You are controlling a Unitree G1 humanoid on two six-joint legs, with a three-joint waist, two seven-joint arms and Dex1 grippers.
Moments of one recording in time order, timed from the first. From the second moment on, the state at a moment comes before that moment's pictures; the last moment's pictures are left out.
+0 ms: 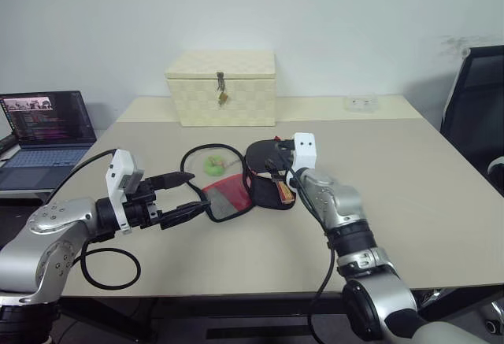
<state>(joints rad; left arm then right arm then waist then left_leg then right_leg) -0.28 0.86 0.32 -0.21 -0.68 0.56 -1.04 -0.92 0.05 -0.09 0.30 0.22 0.72 0.06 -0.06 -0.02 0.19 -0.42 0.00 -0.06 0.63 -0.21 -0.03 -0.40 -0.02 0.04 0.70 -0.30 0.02</state>
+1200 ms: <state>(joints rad) -0.37 0.82 0.25 0.21 -0.39 0.37 -0.84 -0.77 -0.43 0.06 -0.20 0.50 0.99 0.68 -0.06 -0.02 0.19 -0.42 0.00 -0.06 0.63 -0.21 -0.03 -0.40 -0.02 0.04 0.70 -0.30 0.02</state>
